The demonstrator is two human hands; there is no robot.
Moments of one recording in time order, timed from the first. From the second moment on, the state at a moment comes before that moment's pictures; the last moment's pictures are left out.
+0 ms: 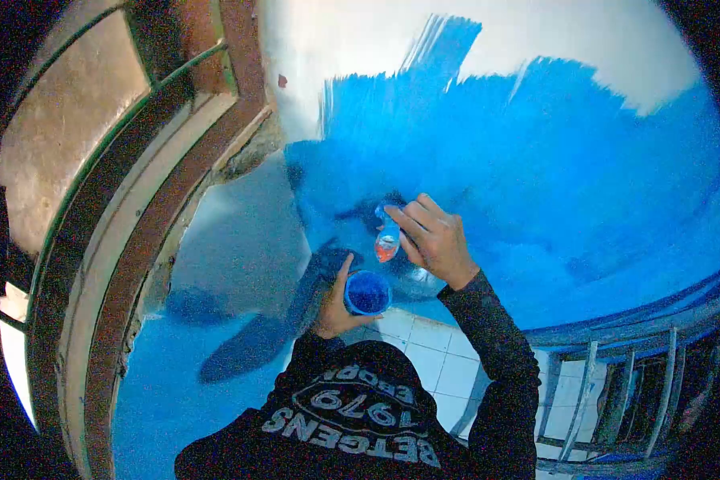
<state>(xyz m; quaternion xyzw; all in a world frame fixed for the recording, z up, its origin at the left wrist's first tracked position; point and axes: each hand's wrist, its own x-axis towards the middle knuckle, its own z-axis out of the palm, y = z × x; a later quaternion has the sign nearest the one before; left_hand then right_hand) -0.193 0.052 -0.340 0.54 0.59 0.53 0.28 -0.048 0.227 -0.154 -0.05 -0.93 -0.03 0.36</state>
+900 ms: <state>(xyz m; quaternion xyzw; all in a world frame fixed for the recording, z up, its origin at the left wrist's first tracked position) -0.191 0.049 -0.346 0.57 0.58 0.53 0.25 -0.047 0.229 -0.203 0.09 -0.91 -0.28 0.29</state>
